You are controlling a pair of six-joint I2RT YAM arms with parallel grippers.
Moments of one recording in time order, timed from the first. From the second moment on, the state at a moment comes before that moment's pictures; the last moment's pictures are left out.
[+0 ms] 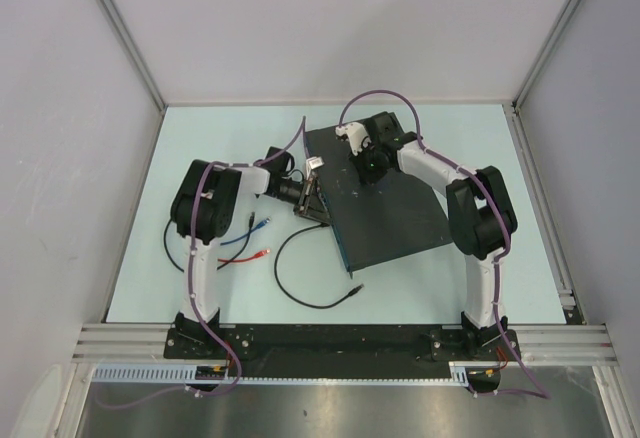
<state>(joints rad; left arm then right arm) -0.34 2.18 1.27 -0.25 1.20 -0.13 0.47 2.05 1.57 -0.51 -0.23 -0.30</state>
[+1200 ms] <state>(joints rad) -0.35 2.22 1.48 -0.69 1.11 0.27 0.47 2.08 1.62 -0.55 -0.24 -0.30</state>
